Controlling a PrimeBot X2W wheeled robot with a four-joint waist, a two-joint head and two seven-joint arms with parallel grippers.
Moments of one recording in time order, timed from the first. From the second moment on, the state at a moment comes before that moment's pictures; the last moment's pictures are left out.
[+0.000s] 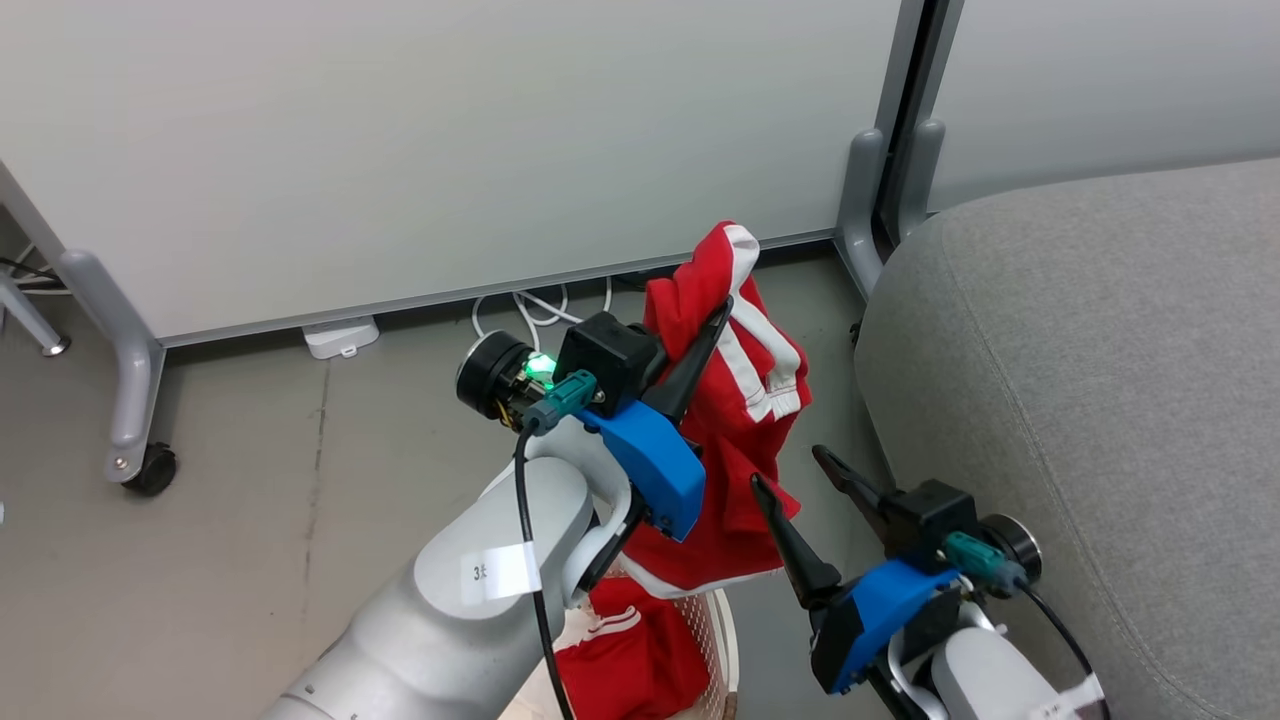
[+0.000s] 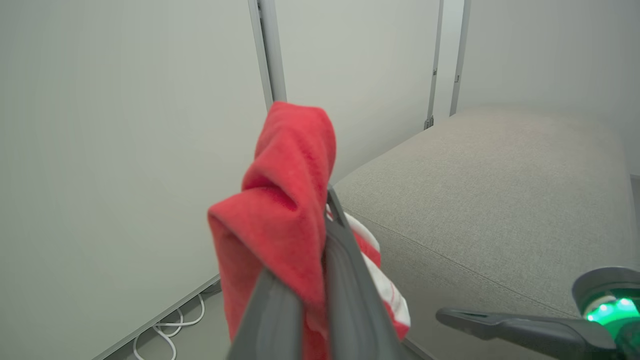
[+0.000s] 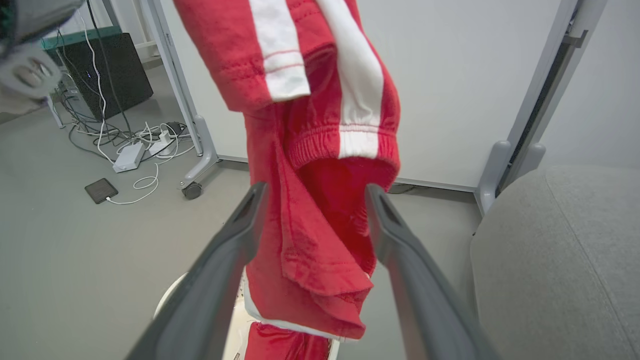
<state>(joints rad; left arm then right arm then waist) -0.77 0.05 -0.92 0.72 -0.63 -0.06 -0.26 -0.29 -0.05 0.33 0.45 0.16 0.13 -0.15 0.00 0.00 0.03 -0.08</state>
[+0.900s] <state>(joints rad) -0.82 0.05 -1.10 0.64 -0.76 -0.03 -0.26 -0.62 -0.05 0.61 0.88 0.44 0.13 -0.26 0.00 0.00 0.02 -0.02</state>
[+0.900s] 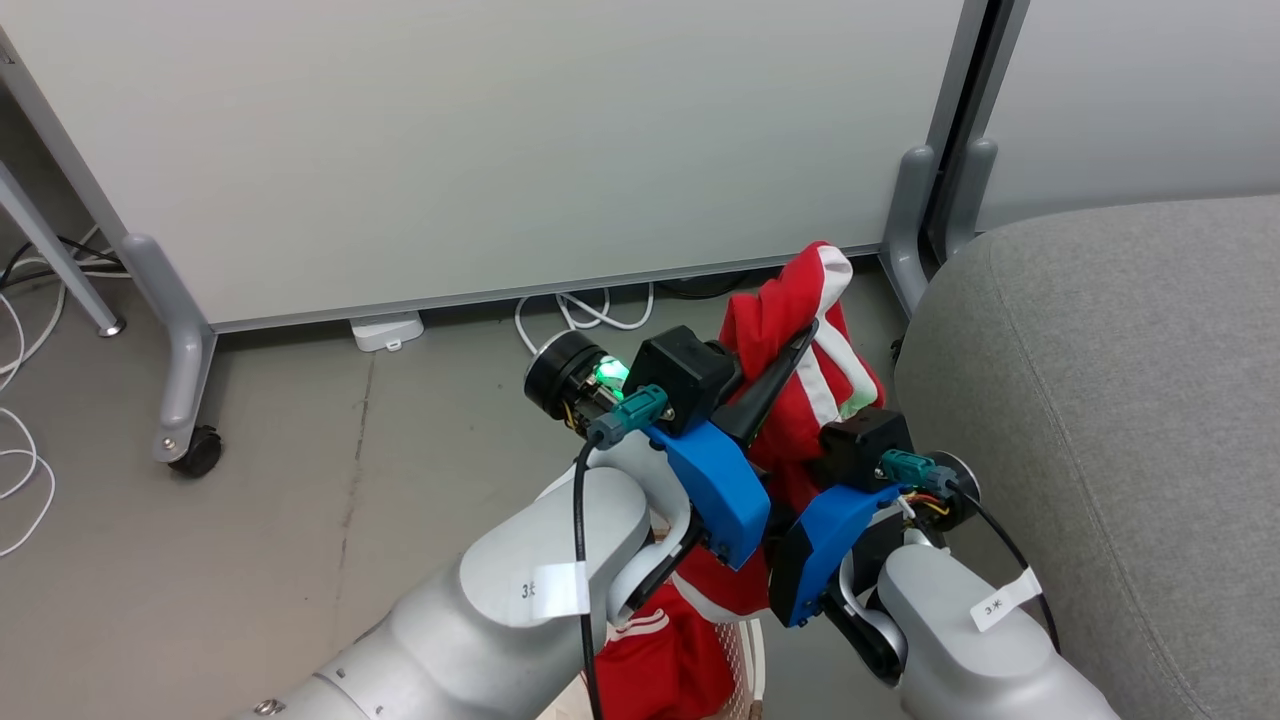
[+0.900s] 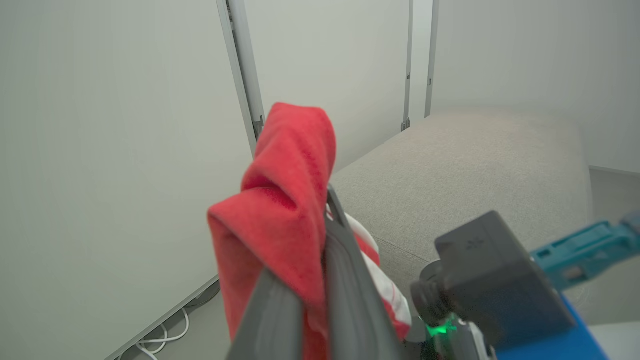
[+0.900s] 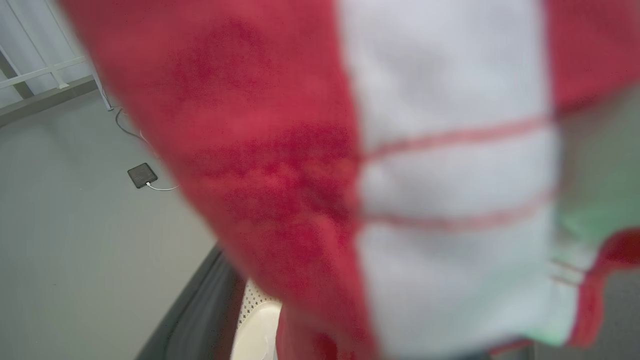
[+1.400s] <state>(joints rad) -0.83 0.05 -1.09 0.67 -0.78 -0.01 -0.26 -0.62 -0.05 0.58 0.84 0.37 0.13 -0.26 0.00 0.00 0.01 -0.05</state>
